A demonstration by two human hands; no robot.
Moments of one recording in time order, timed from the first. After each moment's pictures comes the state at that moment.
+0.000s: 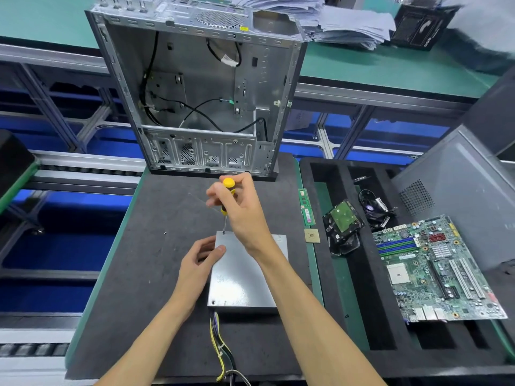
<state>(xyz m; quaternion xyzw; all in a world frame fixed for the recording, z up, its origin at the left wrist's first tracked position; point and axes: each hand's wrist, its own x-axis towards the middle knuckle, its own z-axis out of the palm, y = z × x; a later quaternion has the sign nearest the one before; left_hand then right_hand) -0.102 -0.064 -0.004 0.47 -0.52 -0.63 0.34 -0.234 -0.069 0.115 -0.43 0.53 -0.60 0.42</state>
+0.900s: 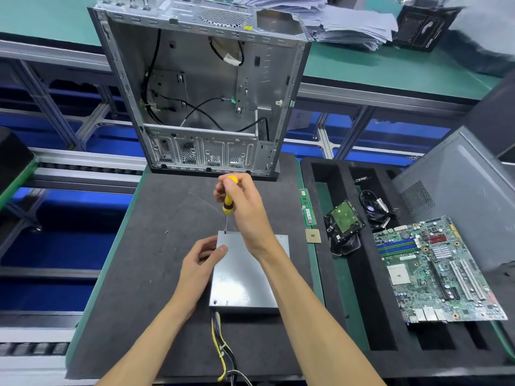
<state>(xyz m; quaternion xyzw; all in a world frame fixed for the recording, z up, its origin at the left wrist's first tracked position) -0.100 -0.065 -0.006 0.46 -0.52 -0.63 0.34 -0.234 -0.072 0.114 -0.39 0.52 -0.61 0.44</state>
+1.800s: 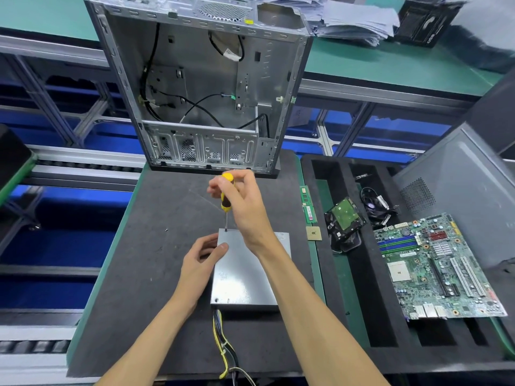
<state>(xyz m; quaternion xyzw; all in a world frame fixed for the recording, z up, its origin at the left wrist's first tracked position) -0.100 -0.066 -0.010 0.46 -0.53 -0.63 0.33 -0.232 -0.076 0.114 -0.40 0.54 -0.60 0.43</state>
